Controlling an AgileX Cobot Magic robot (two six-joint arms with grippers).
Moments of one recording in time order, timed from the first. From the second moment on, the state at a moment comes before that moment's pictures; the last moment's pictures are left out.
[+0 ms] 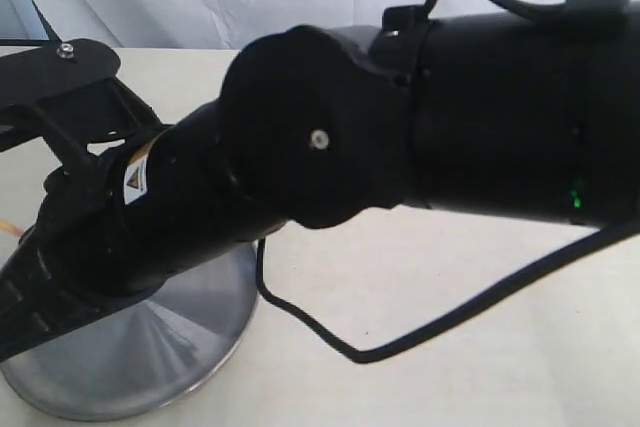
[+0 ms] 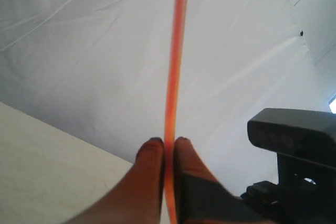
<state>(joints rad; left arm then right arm) -0.23 0.04 -0.02 0.96 -0.34 -1.82 1.03 1.65 -1.26 0.45 0.47 -0.21</state>
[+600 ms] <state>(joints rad) -0.23 0.04 -0.02 0.89 -0.30 -1.81 1.11 1.65 -1.26 0.45 0.56 -0.24</state>
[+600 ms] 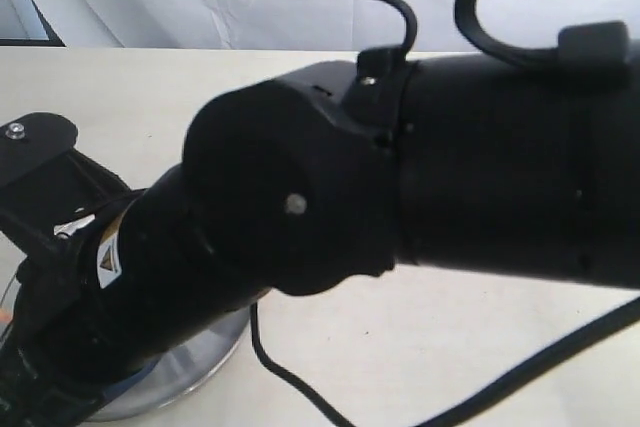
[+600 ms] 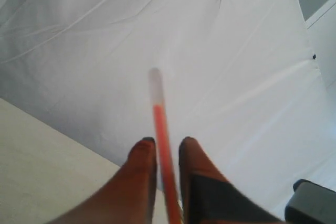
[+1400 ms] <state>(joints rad) -0.23 0.04 -0.03 0.87 -0.26 -1.77 1.11 1.68 -1.25 0.37 0.60 -0.25</state>
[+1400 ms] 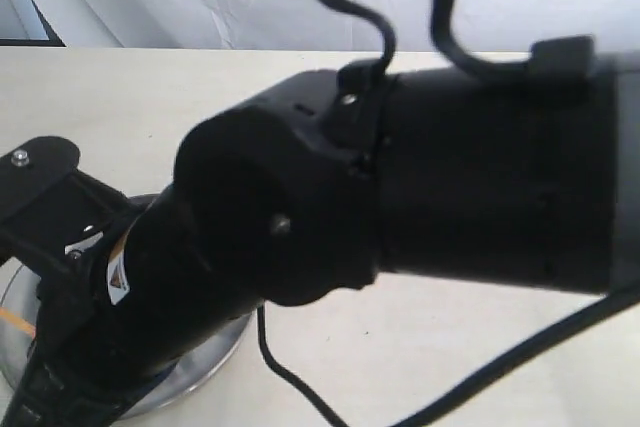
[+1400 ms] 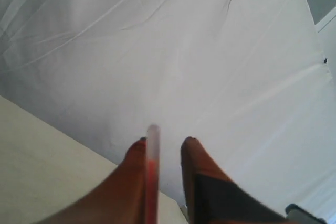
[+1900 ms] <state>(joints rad) -0.23 0.04 -0.03 0.98 -0.14 -1.77 0.92 1.87 -1.25 0.14 0.54 0.10</state>
